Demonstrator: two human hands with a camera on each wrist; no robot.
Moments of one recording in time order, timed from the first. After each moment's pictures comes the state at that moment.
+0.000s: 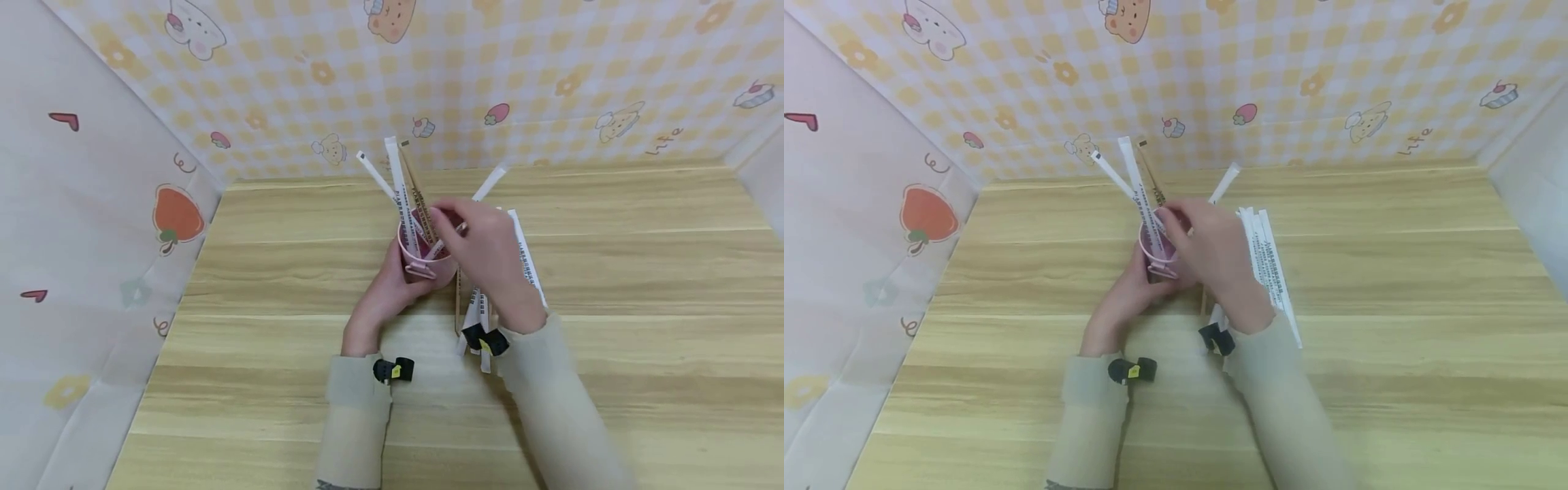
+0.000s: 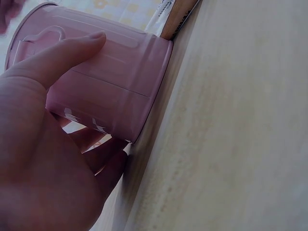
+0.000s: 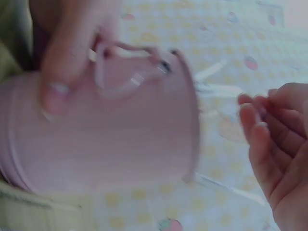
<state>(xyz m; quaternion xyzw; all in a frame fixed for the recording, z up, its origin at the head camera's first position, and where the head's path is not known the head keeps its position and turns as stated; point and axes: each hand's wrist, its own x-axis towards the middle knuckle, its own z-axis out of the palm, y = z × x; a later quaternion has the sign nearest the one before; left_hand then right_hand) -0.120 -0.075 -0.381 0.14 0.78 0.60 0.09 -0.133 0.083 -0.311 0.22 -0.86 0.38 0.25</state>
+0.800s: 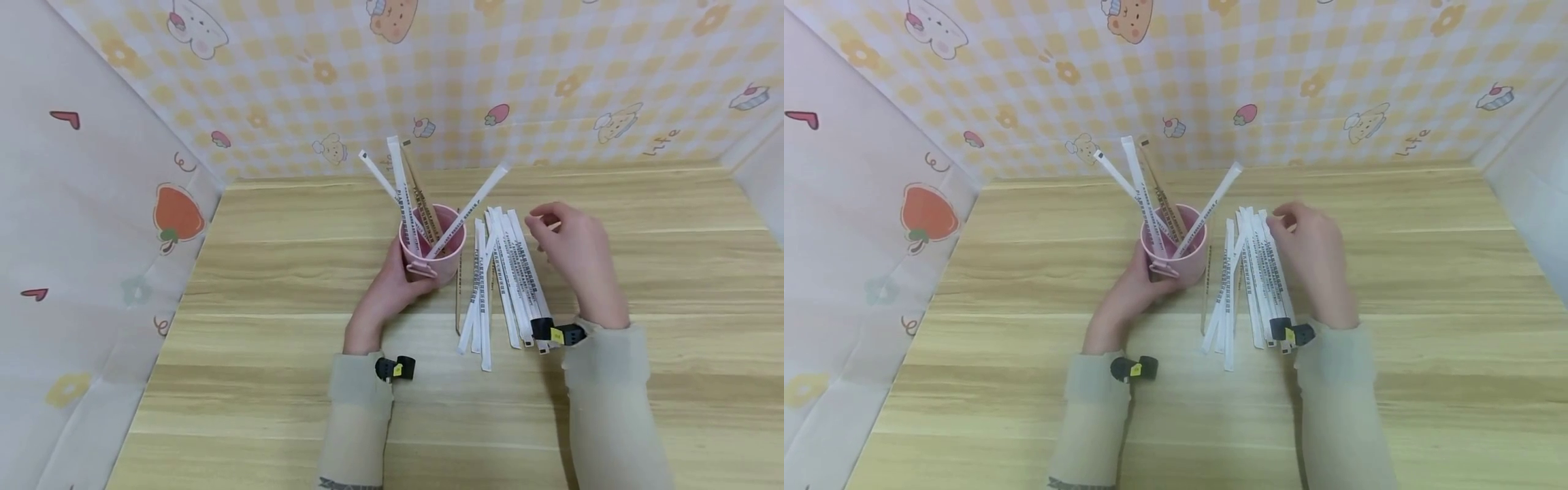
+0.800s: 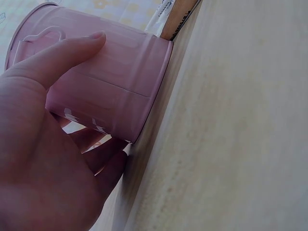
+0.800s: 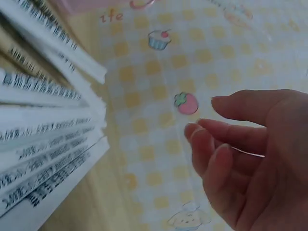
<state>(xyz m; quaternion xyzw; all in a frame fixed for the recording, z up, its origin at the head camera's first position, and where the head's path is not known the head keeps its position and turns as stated) -0.118 -0.074 -0.383 0.12 0.80 0.59 0.09 -0.136 0.188 -0.334 -0.01 -0.94 0.32 0.05</state>
